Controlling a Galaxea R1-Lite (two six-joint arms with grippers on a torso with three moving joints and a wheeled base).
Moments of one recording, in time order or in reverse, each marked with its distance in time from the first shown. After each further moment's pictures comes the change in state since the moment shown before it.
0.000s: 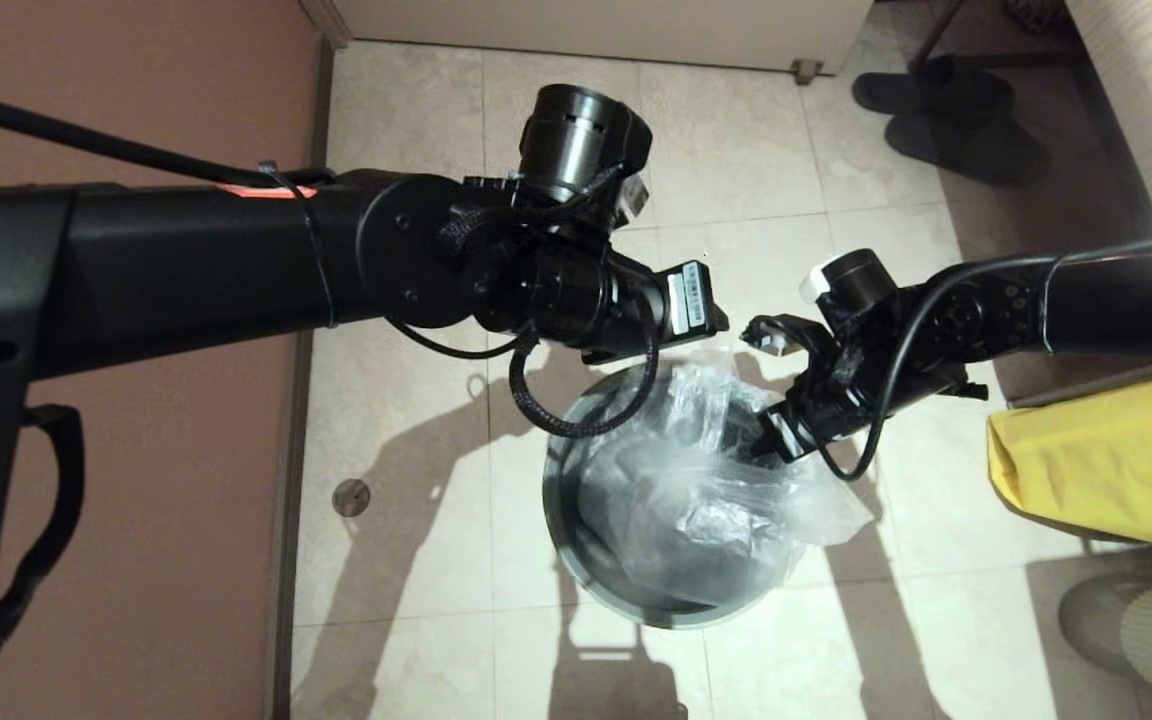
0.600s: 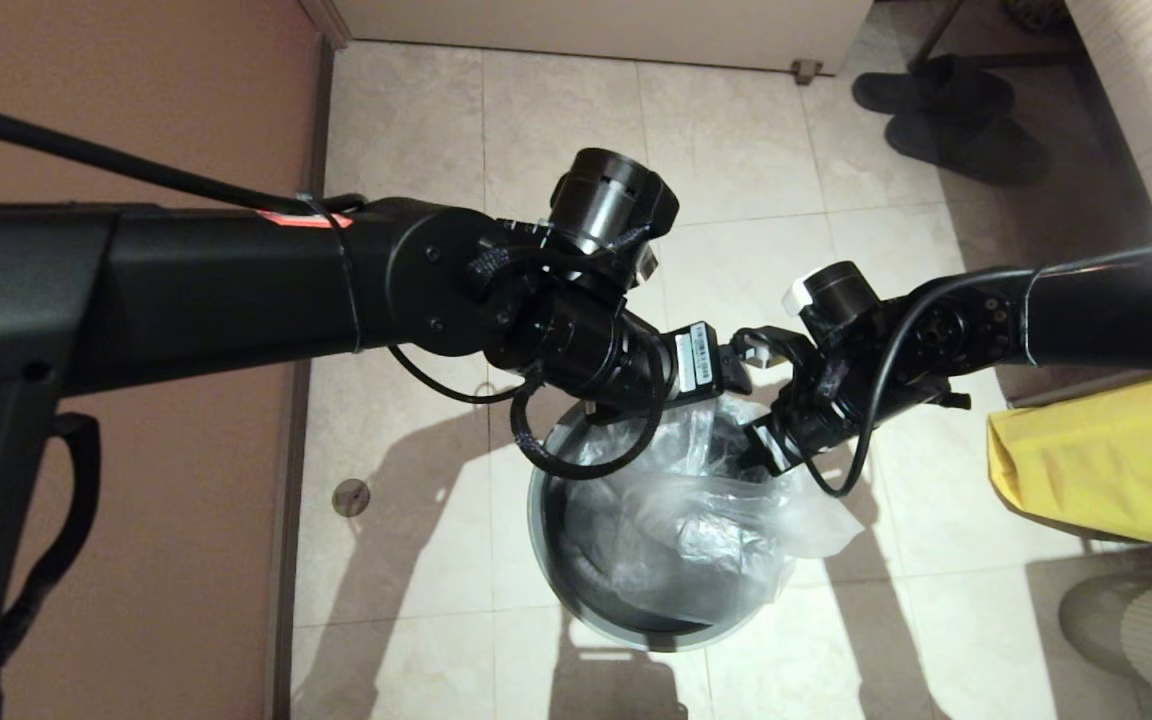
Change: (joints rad) left arm -0.024 0.013 0.051 0.109 -0.032 -0.093; right arm 0.035 0.005 0.023 -0.010 0.004 -0.001
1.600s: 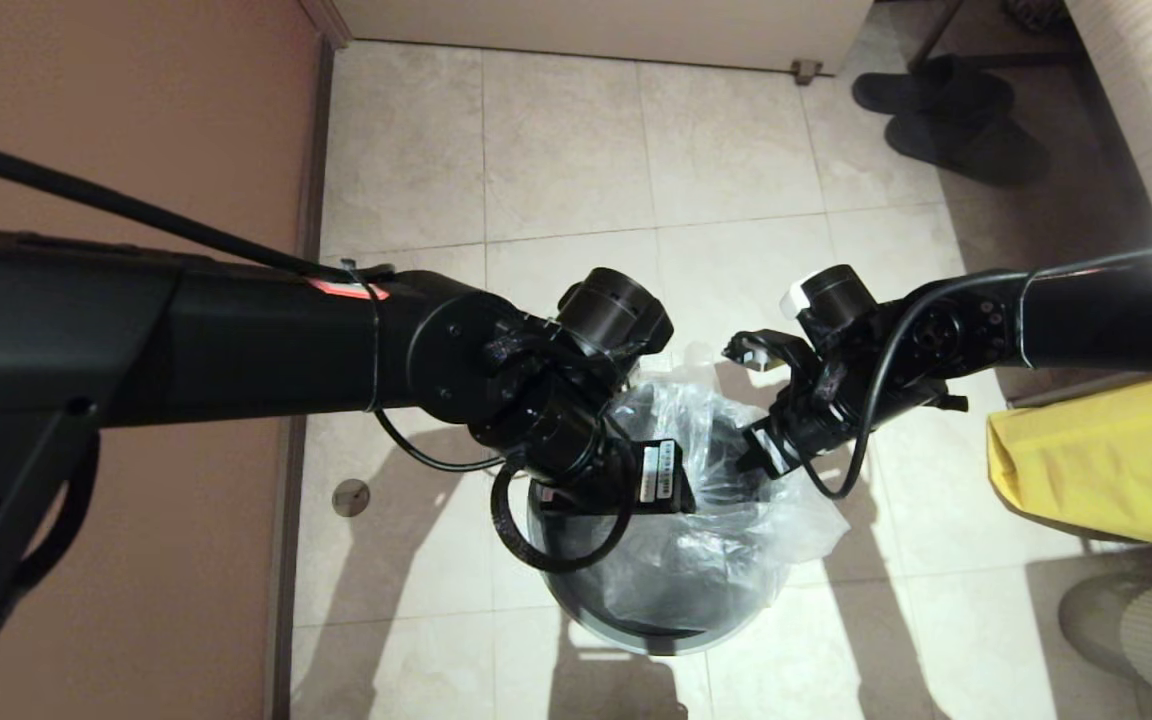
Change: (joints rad) left arm -0.002 -0.031 0.217 0.112 0.026 0.057; right arm -0.001 0.007 0.001 -0.001 0.005 -0.001
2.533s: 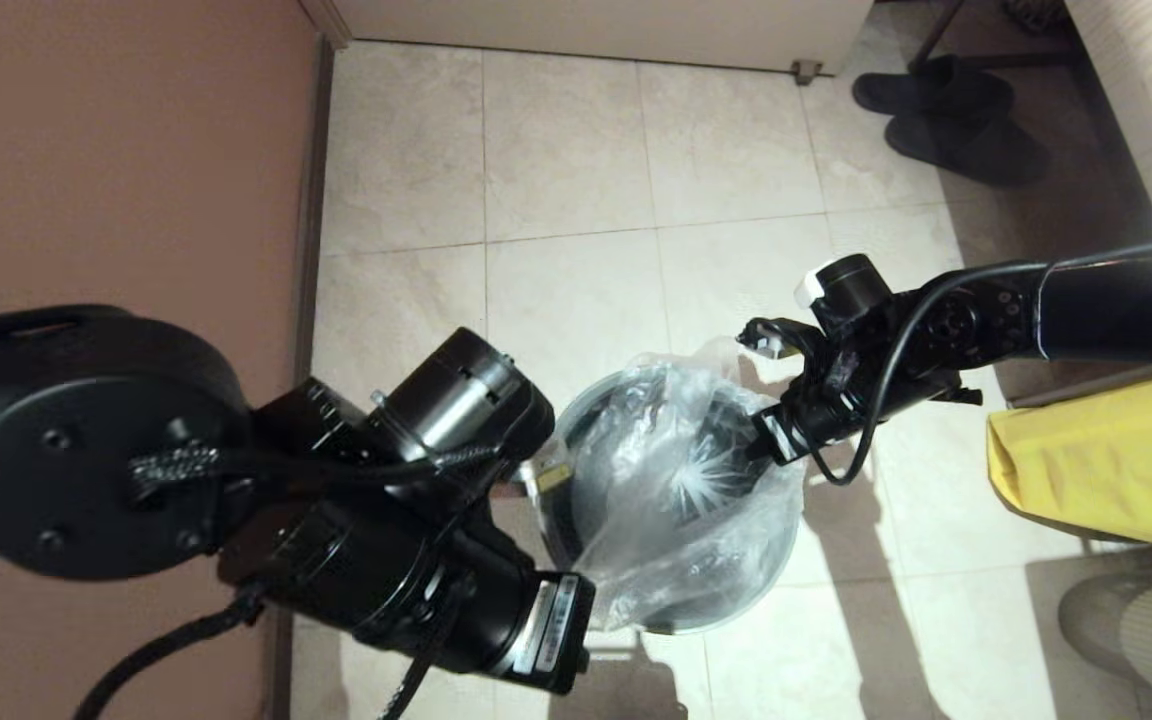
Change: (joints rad) left arm -0.077 -0.378 0.487 -0.010 -0.153 -0.031; right arm -0.023 -0.013 -0.008 -0.010 -0.004 0.048
